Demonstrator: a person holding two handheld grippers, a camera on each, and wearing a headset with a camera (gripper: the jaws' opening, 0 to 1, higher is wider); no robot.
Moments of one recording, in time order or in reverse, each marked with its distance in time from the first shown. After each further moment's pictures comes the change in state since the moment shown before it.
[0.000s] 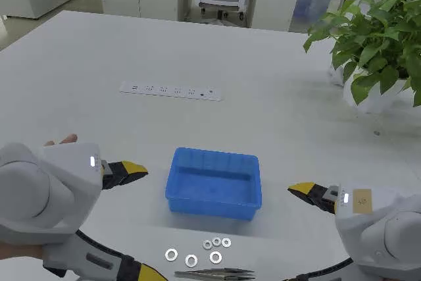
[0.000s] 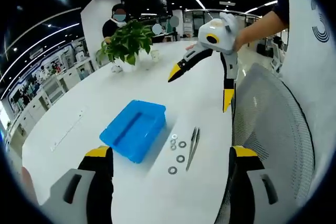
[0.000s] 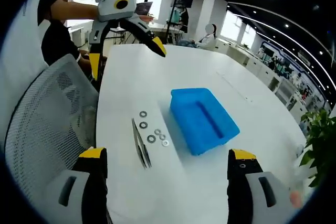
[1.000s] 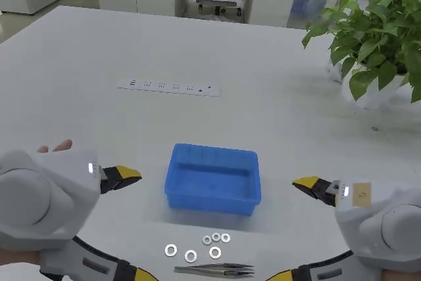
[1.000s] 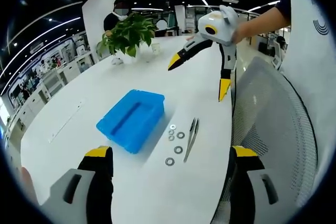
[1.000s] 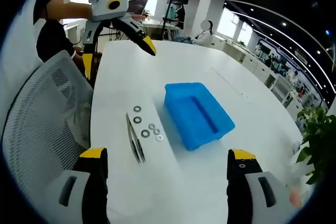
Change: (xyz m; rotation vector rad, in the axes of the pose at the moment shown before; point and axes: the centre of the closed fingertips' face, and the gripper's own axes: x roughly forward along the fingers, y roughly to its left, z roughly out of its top) left arm 0.003 -0.004 -0.013 0.004 0.035 -0.002; right arm -0.001 -0.005 -0.005 -0.002 0.018 -0.019
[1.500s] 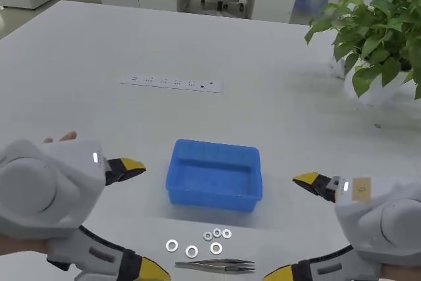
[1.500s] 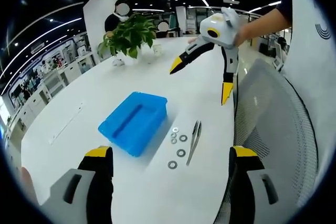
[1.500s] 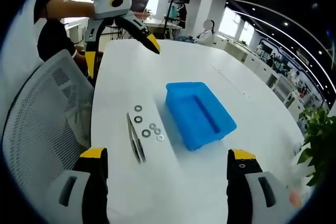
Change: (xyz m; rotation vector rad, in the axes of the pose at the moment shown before) left arm 0.002 0.006 0.005 0.000 -0.009 0.008; right arm 0.003 0.001 0.000 -0.005 0.008 0.017
